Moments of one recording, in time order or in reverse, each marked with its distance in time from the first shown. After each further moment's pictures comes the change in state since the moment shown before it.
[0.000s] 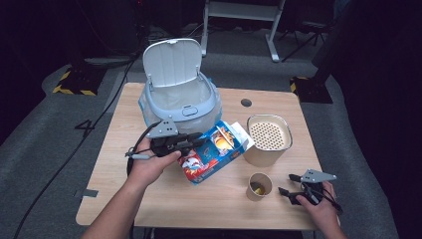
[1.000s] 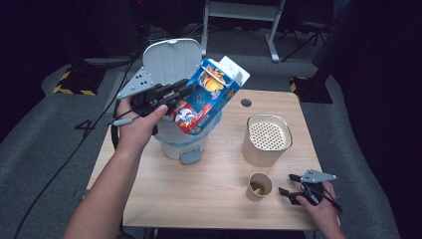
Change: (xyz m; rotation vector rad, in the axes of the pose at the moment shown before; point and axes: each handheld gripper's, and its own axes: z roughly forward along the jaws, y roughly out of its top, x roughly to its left) left arm 0.030 0.089 -0.040 -0.295 0.187 0.033; right arm 0.000 0.000 0.000 0.000 -0.001 -0.001
